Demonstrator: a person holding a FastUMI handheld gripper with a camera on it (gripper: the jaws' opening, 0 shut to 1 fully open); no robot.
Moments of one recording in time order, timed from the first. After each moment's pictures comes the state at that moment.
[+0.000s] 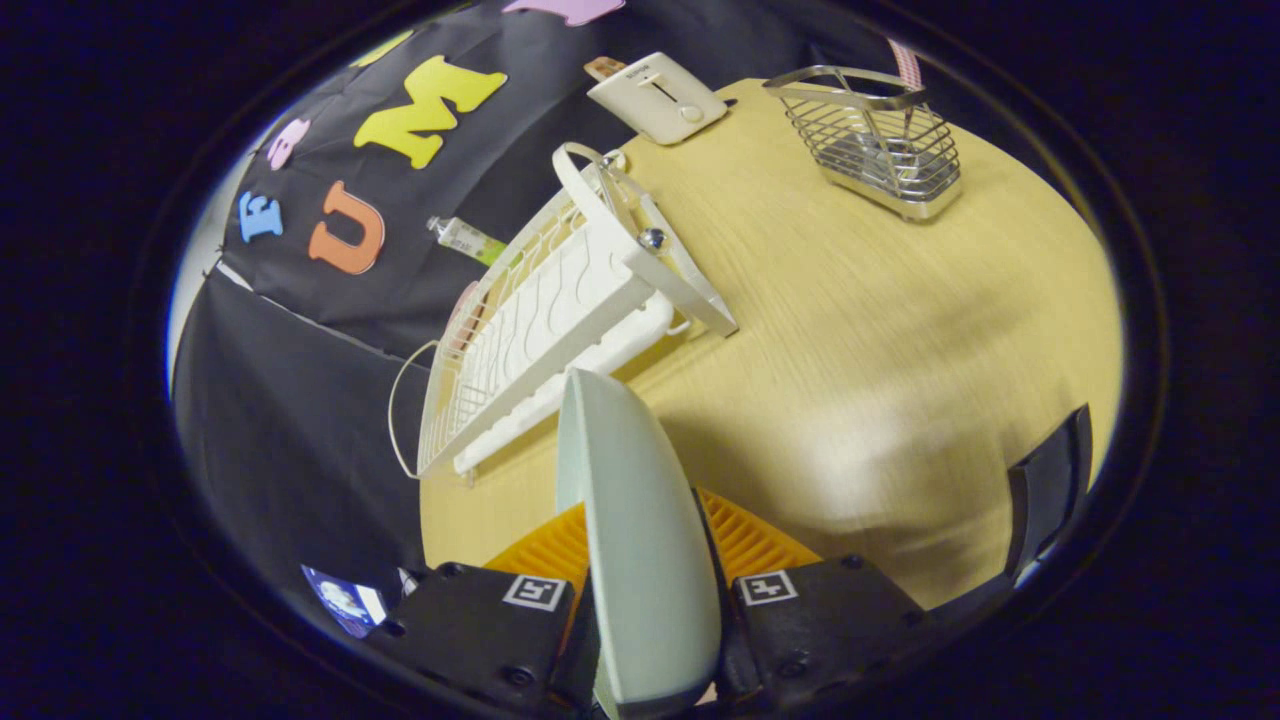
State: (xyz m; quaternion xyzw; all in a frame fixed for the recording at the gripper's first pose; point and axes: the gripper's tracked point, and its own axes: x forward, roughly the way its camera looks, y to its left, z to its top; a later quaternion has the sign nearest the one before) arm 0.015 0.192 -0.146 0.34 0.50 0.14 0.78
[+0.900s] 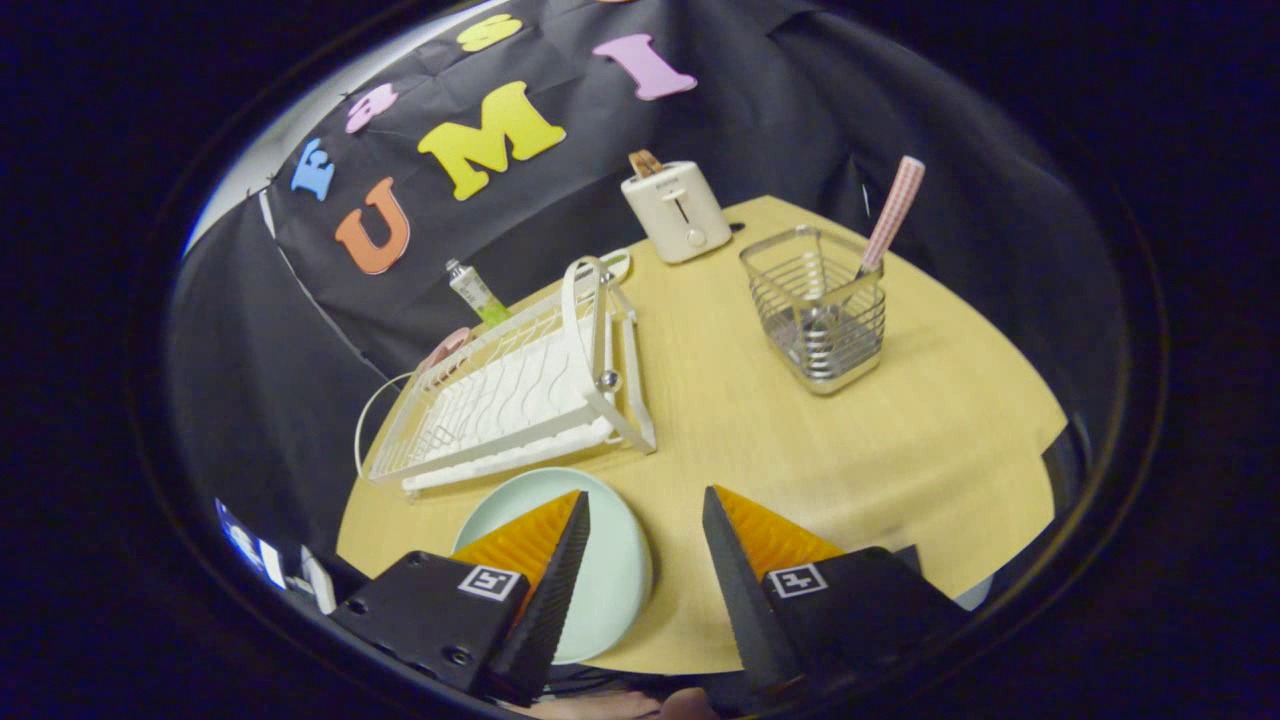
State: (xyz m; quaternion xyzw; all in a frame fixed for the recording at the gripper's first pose) arm 0.027 0.079 -0.108 0.18 0.34 0.07 0.92
